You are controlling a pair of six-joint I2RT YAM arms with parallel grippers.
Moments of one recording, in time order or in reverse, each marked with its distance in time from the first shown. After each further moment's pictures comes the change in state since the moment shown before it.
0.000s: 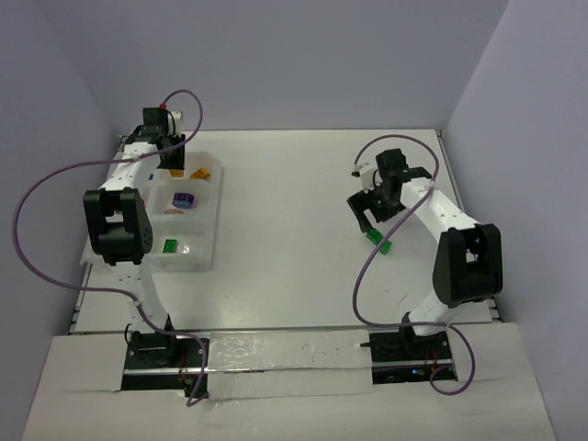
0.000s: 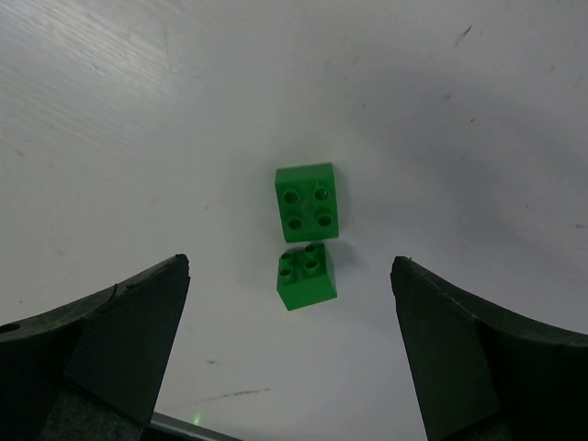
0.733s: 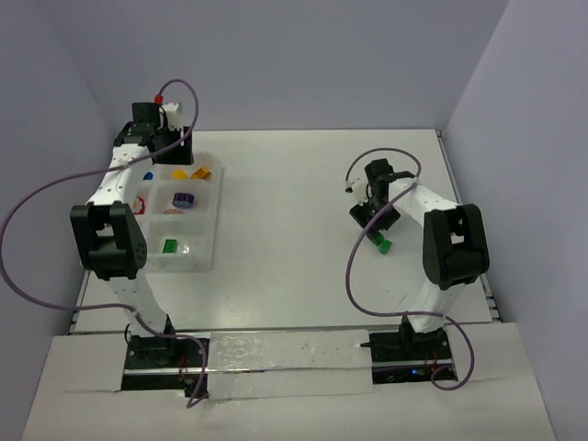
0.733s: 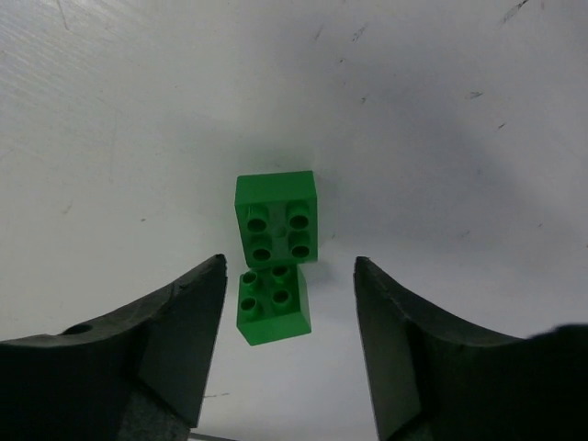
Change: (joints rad) left arm 0.000 -0.137 -0.051 -0.021 0.174 -0.011; right arm 0.027 0.144 -0.037 0.016 0.139 -0.100
